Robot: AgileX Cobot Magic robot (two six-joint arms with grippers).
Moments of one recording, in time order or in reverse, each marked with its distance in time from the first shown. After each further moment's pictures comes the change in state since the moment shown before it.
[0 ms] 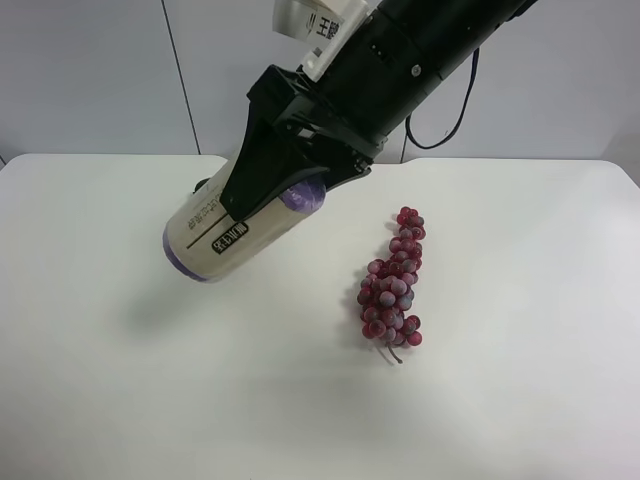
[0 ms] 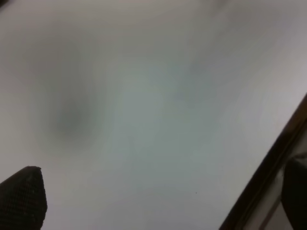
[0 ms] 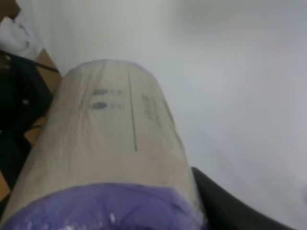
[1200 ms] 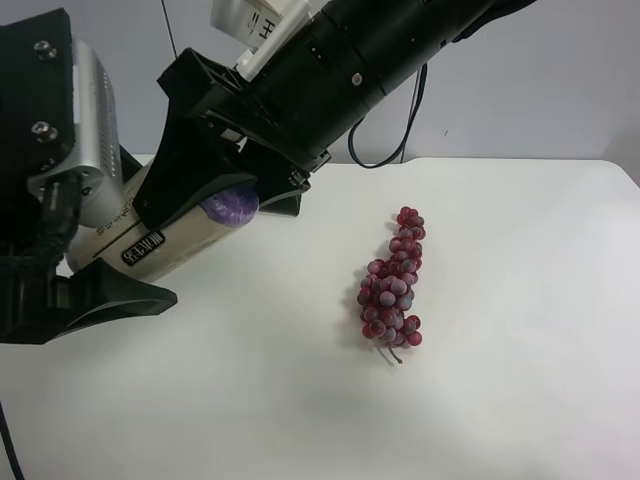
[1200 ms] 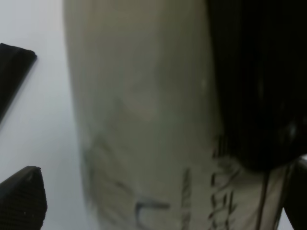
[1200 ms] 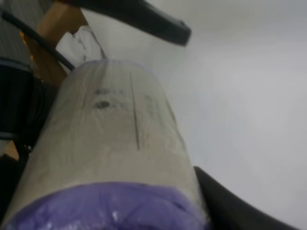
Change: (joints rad) left arm -0.302 0.515 -0.211 0.139 -0.299 0.016; right arm 0.092 0.028 0.000 0.150 -0.068 -0.029
